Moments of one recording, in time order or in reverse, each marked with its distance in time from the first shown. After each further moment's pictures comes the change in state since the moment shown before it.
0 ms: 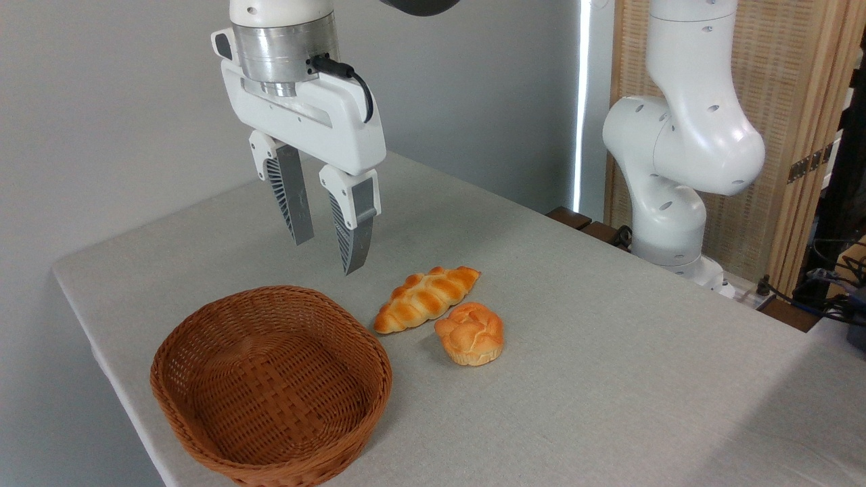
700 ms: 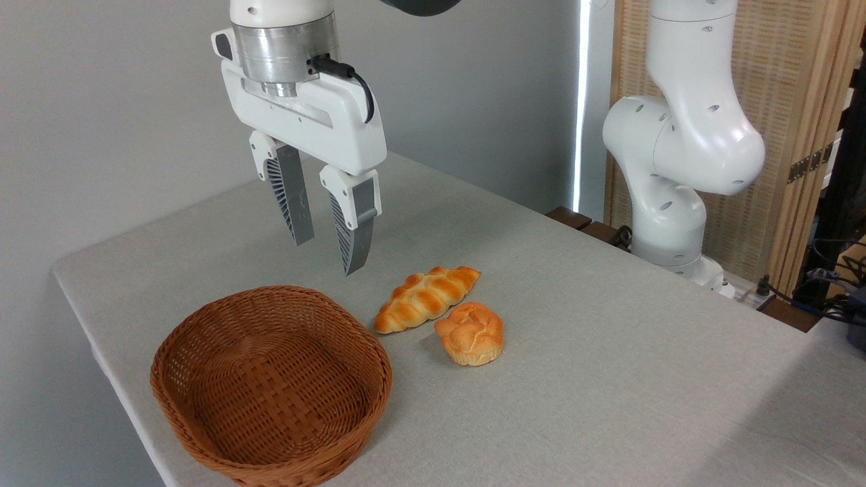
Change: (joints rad) arm 0.001 0.000 0.001 0.000 0.000 0.000 0.000
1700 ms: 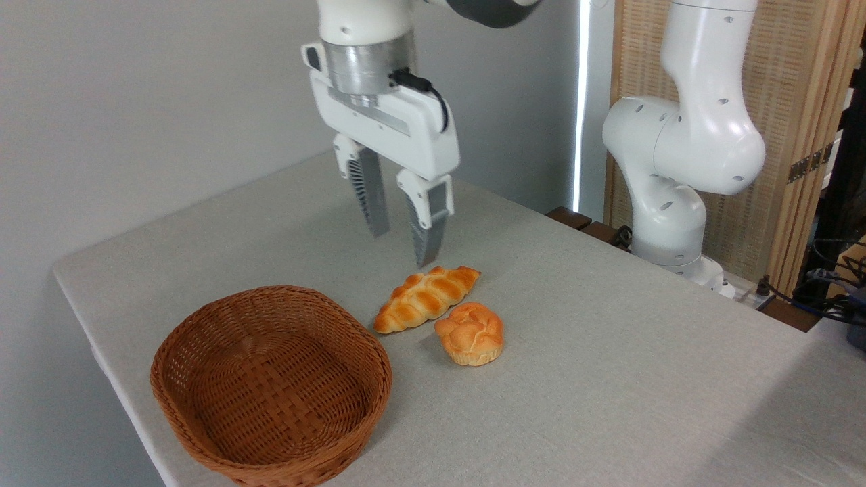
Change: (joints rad) arm 0.009 -0.260 0.002 -0.372 0.000 0.050 0.141
